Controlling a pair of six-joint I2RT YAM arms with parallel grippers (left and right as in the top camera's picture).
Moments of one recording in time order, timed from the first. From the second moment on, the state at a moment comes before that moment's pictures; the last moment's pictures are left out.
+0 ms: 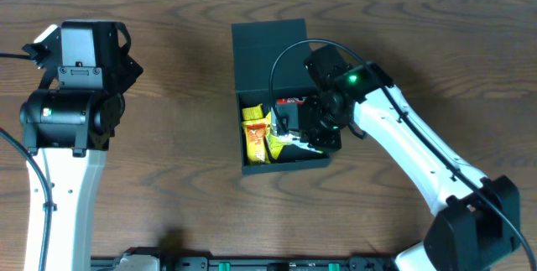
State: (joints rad) left arm -0.05 1.30 1.54 -1.15 -0.46 -0.75; right arm 0.49 1.69 1.37 -1.15 -0.32 -1.04
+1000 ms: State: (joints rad) left arm -0.05 1.30 1.54 -1.16 -0.46 -0.65; right arm 0.49 1.69 1.53 -1.00 -0.22 -0.73
